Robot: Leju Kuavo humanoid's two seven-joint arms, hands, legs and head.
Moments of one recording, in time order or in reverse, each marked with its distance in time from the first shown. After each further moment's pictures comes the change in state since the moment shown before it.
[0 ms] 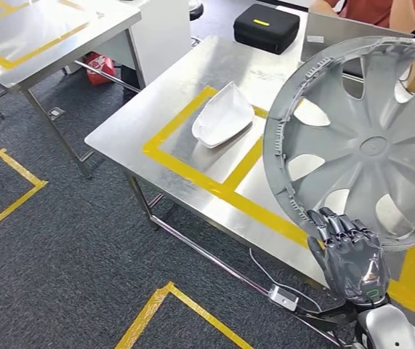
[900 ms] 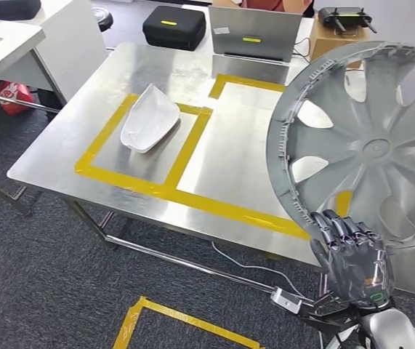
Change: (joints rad) left arm 0.002 -0.003 0.001 -0.001 -0.002 0.003 0.006; right arm 0.016 0.005 -0.017 -0.012 0.000 -0.004 -0.003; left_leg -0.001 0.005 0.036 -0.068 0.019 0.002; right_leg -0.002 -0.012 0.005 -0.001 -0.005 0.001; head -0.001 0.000
